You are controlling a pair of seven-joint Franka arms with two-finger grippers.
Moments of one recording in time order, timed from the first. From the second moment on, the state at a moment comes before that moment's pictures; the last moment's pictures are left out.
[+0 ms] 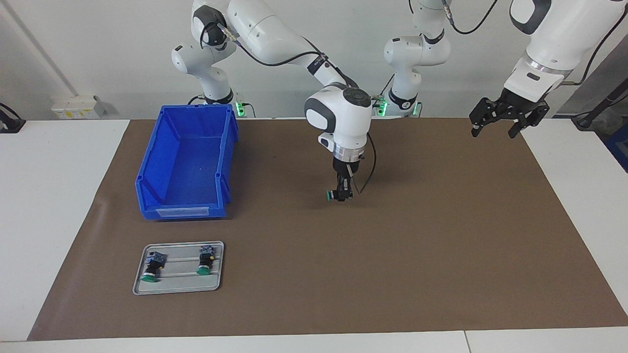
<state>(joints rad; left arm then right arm) -0.06 0.04 0.01 -1.49 -0.02 1.54 0.07 0.75 0.59 0.02 -1.48 -0.20 2.17 2.52</state>
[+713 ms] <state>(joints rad) -0.06 0.04 0.00 -1.49 -0.02 1.55 0.07 0.78 0.60 0.01 -1.56 -0.20 2.23 2.56</state>
